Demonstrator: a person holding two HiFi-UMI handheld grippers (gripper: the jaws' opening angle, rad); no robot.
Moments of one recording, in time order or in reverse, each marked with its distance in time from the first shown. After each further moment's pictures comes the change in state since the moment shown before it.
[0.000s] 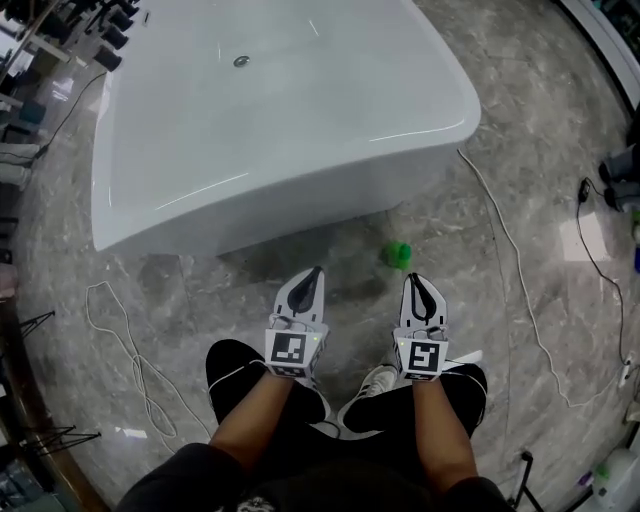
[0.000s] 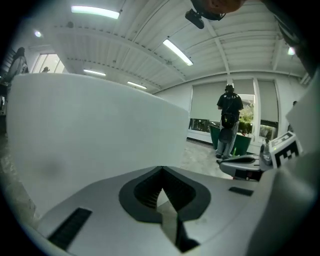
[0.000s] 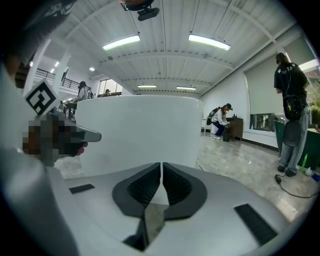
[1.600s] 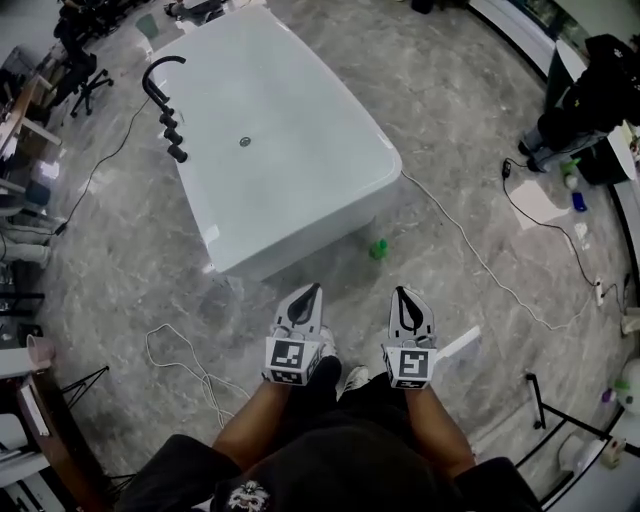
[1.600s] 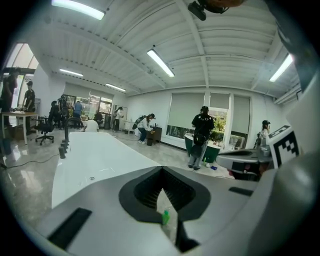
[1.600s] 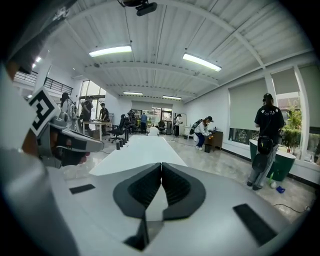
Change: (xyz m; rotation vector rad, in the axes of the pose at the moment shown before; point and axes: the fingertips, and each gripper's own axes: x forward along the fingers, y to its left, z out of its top) left arm -0.300 -0.026 0.413 0.085 0.052 -0.269; right arm -0.260 0.117 0.463 0.064 -0.002 -0.210
